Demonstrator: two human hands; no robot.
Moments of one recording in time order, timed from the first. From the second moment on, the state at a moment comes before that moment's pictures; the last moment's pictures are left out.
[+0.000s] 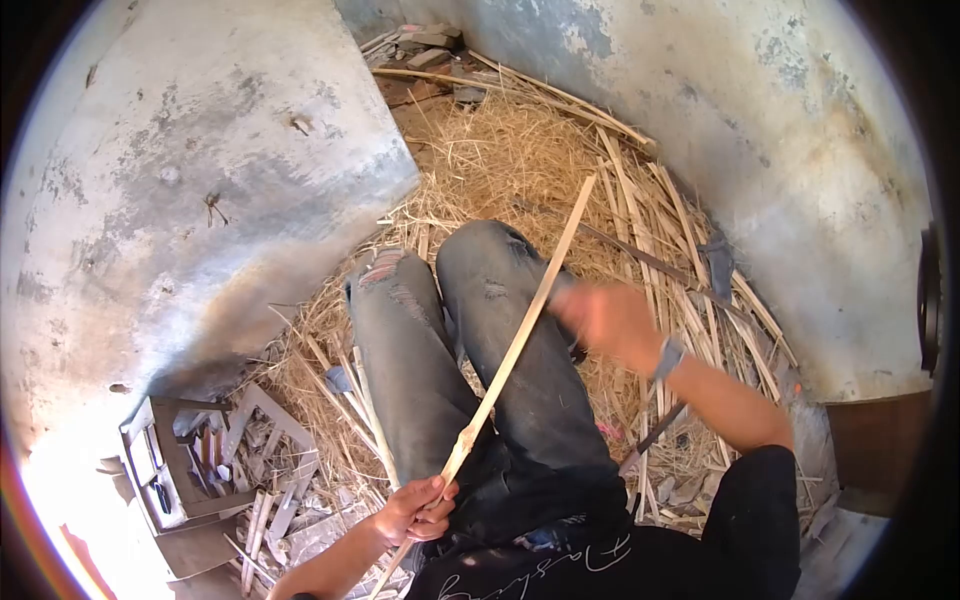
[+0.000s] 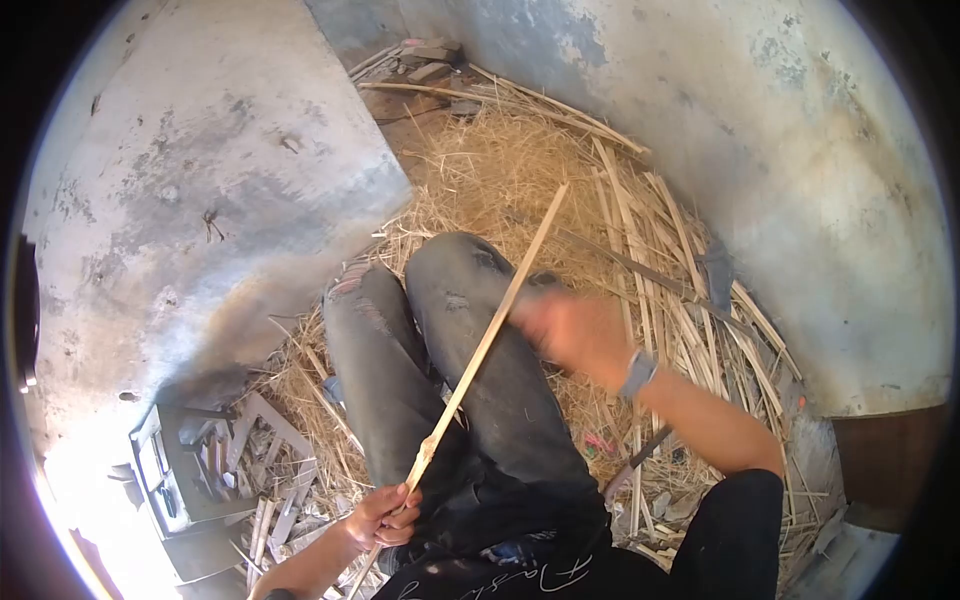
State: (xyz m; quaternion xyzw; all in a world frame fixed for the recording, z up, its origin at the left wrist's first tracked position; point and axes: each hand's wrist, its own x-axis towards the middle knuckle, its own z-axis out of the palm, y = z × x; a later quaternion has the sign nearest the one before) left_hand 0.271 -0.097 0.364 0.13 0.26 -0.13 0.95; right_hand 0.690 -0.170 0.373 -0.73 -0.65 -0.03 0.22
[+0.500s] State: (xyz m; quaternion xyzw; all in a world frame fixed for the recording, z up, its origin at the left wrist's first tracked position) left_hand 0.251 -0.094 0.361 0.09 0.23 -0.13 0.96; right_hand 0.872 -0.160 0.363 -0.90 -0.38 -0.03 0.20
